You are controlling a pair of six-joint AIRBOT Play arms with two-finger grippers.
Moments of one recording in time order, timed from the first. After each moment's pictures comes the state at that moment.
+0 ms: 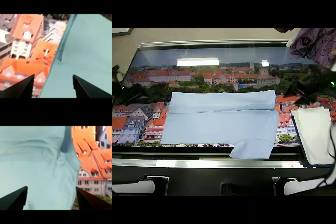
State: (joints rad) left arm 0.34 -1.53 1.55 1.29 -1.39 -1.61; right arm -0.35 -1.69 1.73 -1.12 1.67 1.53
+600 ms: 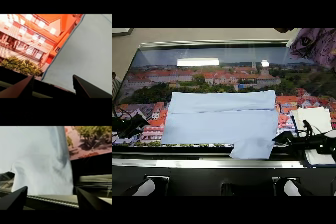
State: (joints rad) left arm 0.47 -1.08 0.87 1.25 -1.25 -1.62; right arm -0.58 -1.07 0.53 -0.94 1.38 1.32
